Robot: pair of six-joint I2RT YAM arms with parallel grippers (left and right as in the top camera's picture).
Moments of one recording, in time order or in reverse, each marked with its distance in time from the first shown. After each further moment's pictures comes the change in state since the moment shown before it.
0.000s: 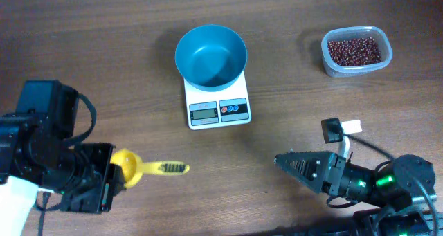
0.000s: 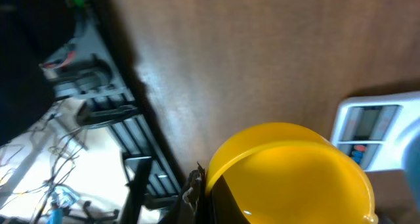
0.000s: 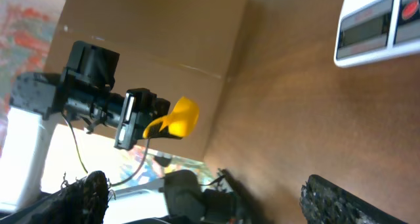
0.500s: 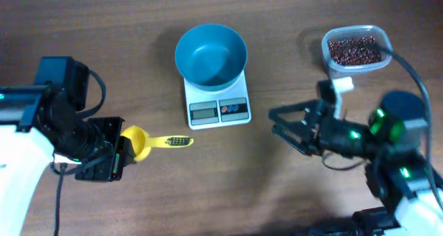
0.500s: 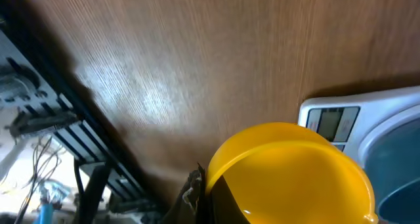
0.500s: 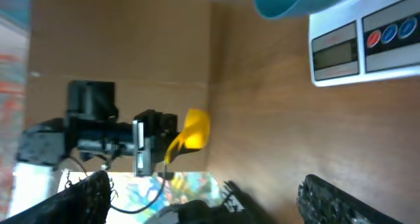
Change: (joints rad) left arm 0.000 0.183 0.007 0.166 0.055 0.000; right arm 0.039 0.788 0.313 0.156 0.067 -0.163
